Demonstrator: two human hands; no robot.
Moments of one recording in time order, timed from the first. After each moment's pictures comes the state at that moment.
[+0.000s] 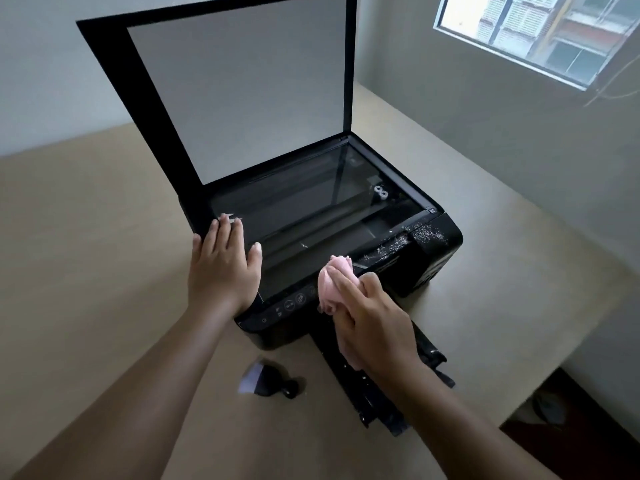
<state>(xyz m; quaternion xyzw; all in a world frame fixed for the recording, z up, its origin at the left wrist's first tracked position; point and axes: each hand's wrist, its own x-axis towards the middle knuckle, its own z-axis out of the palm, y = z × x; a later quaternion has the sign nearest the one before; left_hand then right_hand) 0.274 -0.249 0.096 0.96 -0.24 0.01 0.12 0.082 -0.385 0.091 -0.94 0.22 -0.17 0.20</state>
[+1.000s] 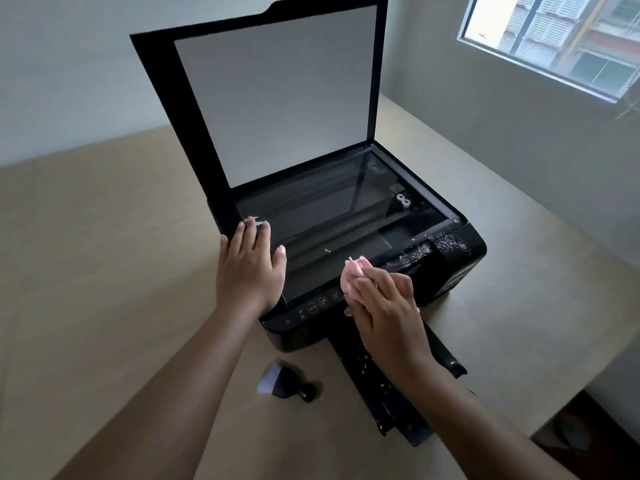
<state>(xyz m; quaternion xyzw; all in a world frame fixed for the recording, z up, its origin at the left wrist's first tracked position) 0.271 -0.250 0.100 0.96 -0.24 0.02 0.13 0.094 -0.388 0.083 -0.93 0.18 -0.23 0.21</state>
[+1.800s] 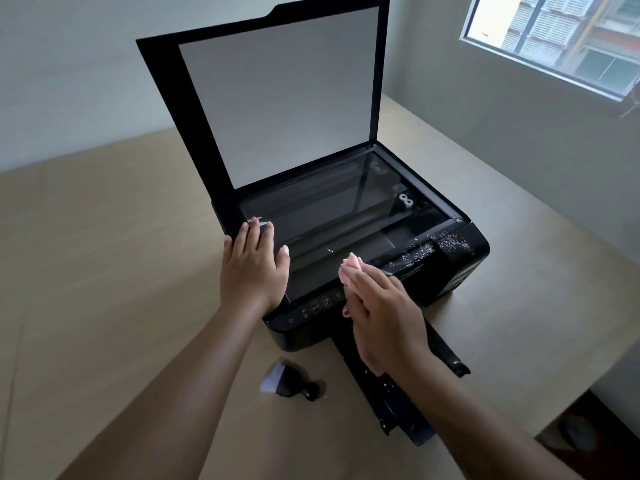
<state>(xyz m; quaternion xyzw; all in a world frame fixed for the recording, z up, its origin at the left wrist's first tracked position) 0.272 -0.250 0.098 0.96 -0.24 0.02 0.13 0.103 -0.380 0.090 -0.92 0.17 -0.24 0.25</state>
